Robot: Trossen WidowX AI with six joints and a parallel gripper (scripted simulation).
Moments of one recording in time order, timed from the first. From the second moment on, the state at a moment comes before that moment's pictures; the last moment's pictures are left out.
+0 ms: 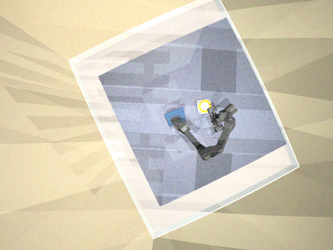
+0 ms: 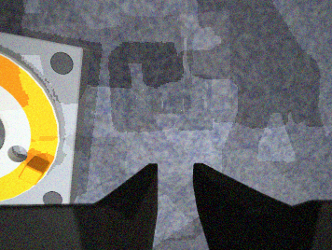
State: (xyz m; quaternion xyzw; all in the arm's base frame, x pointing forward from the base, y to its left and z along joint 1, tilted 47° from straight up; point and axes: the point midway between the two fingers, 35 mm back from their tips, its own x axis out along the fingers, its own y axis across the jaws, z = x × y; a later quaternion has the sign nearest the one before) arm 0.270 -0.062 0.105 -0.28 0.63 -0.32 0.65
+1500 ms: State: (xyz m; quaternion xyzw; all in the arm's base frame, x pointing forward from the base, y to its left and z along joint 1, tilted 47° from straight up) arm 0.251 -0.036 0.013 -0.29 0.65 -0.27 0.65
